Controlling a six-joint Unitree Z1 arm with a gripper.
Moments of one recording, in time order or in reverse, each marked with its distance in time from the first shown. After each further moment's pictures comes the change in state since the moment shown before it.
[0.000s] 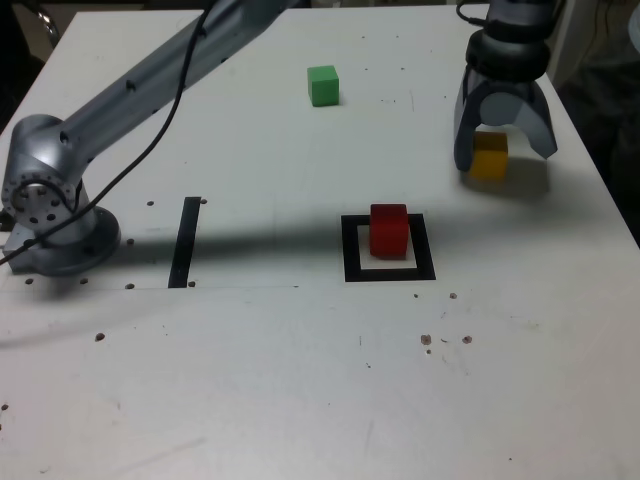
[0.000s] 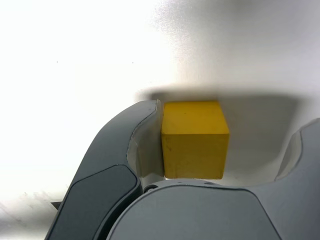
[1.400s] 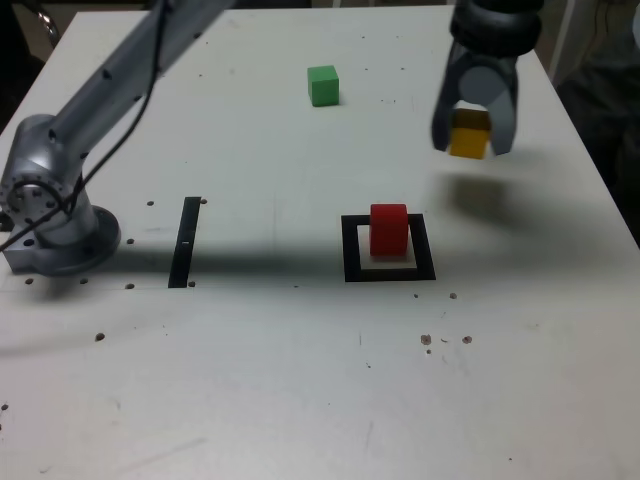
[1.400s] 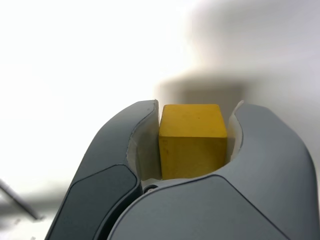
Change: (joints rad) arm -0.089 -0.209 0.220 0.019 0.054 0.004
